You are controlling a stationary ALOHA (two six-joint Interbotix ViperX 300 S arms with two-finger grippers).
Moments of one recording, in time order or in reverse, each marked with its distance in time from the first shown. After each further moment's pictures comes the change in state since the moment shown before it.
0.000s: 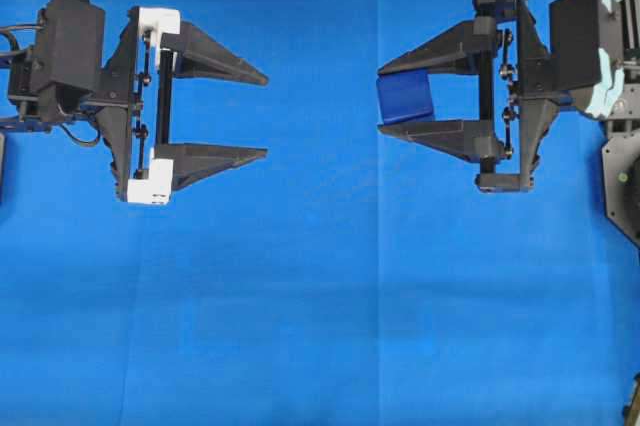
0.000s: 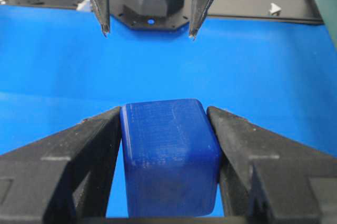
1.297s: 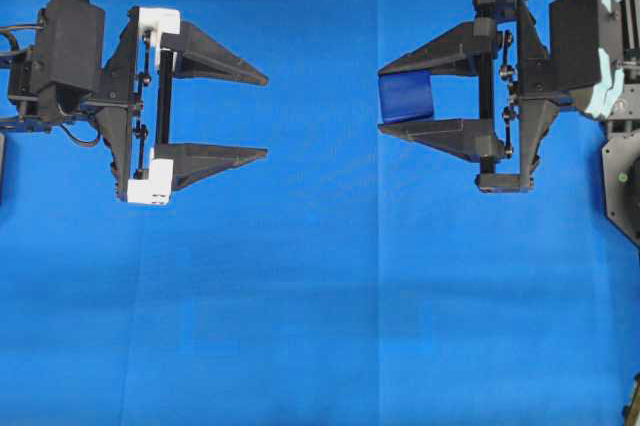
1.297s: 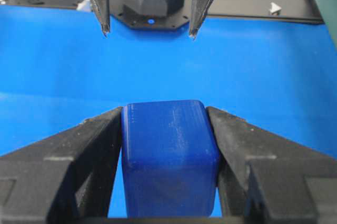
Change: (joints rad) left arm 0.000 0.000 0.000 0.000 0.000 0.000; right arm 0.003 0.000 0.000 0.000 0.006 0.003
